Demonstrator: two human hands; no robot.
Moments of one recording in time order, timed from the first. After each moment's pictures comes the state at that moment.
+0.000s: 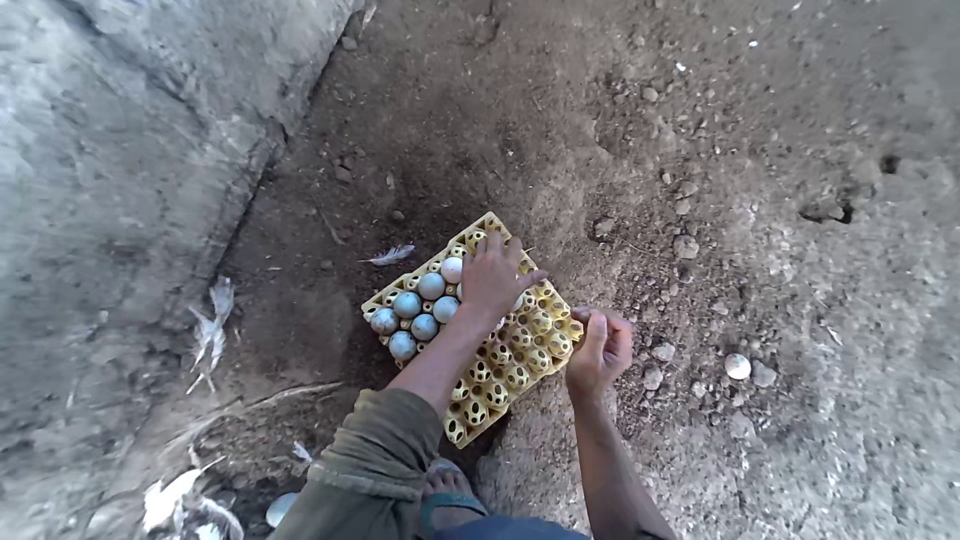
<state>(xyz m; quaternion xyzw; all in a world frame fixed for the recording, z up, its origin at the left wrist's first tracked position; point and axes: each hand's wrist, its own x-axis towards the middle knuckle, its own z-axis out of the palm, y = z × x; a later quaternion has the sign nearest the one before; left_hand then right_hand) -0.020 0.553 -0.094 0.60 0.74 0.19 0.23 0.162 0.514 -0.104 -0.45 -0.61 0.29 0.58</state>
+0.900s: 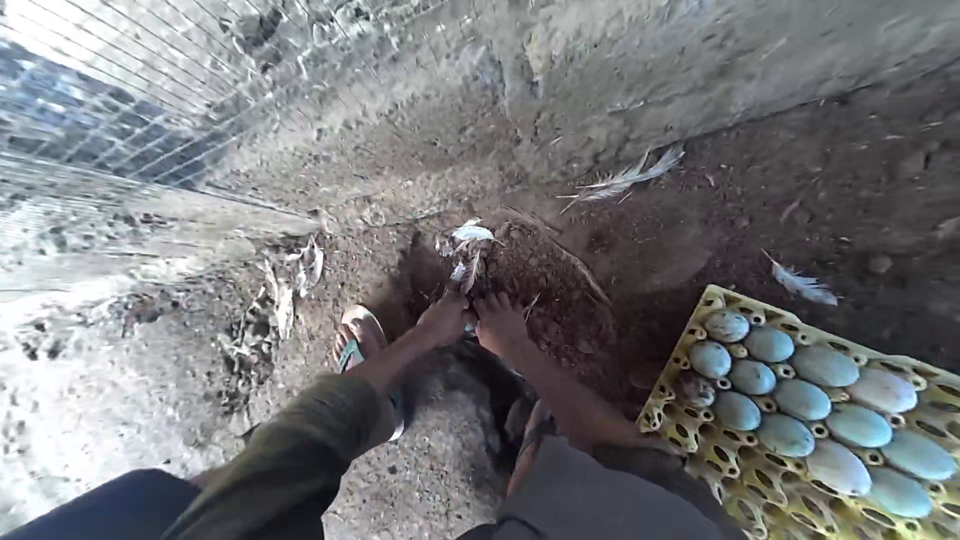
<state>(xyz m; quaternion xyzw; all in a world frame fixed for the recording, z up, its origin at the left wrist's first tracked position) -0.138 0.049 -0.182 0.02 0.86 0.10 0.50 -0.106 0.190 -0.226 0.14 -0.88 0.26 -0.38</state>
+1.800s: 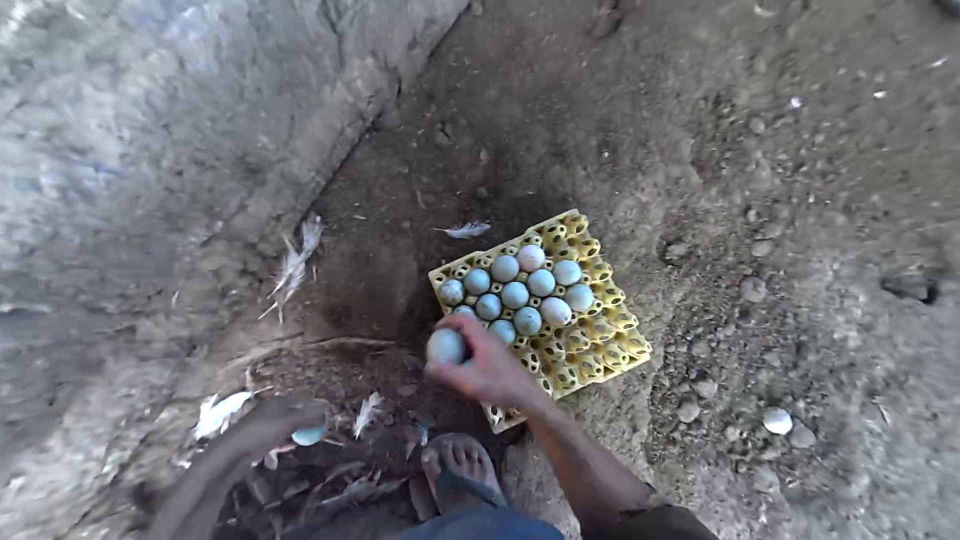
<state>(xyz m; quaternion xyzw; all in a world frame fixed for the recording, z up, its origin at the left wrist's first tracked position) -0.220 0.182 -0.134 0.06 0.77 0.13 0.62 -0.002 0.439 -0.074 -0.32 -0.73 0.61 -0.03</state>
